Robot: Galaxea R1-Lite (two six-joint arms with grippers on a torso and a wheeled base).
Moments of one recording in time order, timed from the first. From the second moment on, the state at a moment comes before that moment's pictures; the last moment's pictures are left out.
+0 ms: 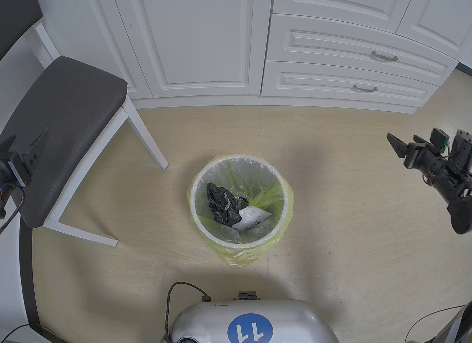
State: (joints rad) left arm 0.04 1.07 -0.43 -0.81 -0.02 -0.01; right arm -0.06 1.74 -0.61 -1.20 0.14 0.07
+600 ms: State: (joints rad) left arm 0.08 0.79 -0.28 -0.79 -0.15 -0.07; right arm -0.20 1.14 -0.31 -1.17 0.17 0.25
